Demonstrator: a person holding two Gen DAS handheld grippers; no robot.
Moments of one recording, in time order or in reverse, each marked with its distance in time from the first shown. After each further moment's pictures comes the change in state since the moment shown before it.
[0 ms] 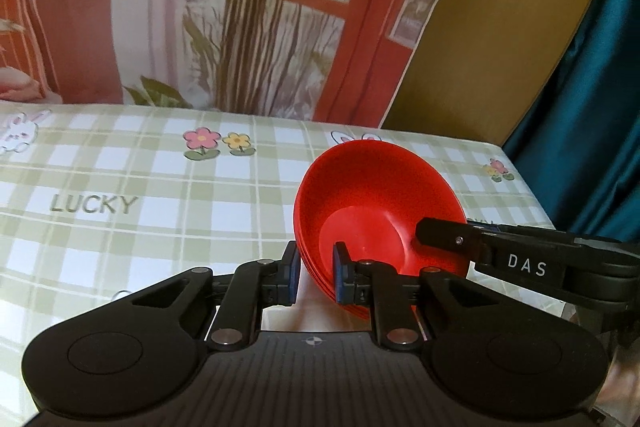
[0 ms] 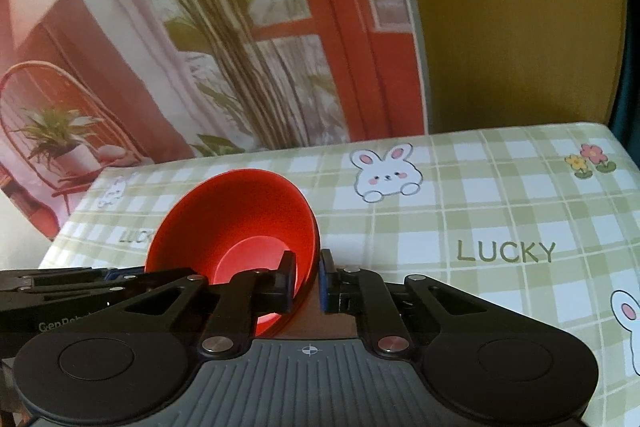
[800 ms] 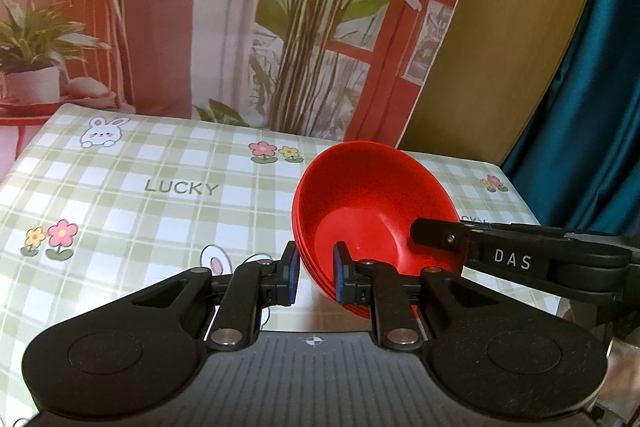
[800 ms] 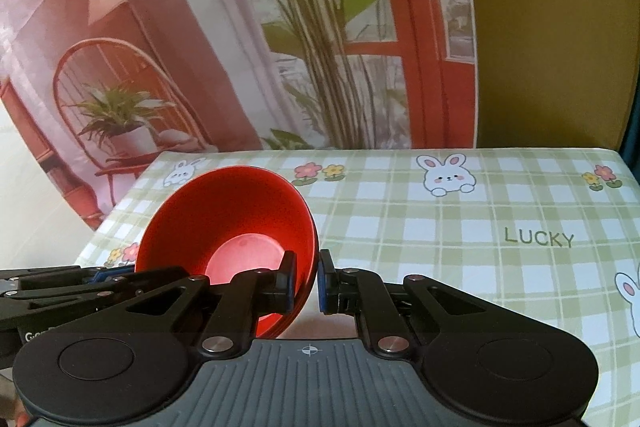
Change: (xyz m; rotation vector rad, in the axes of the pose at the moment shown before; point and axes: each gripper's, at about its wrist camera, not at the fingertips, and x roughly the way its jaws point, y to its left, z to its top) left arm -0.107 0.019 -0.040 -0.027 -0.106 0.059; right arm -0.061 0.083 -0.028 -0.086 -0.022 0.043
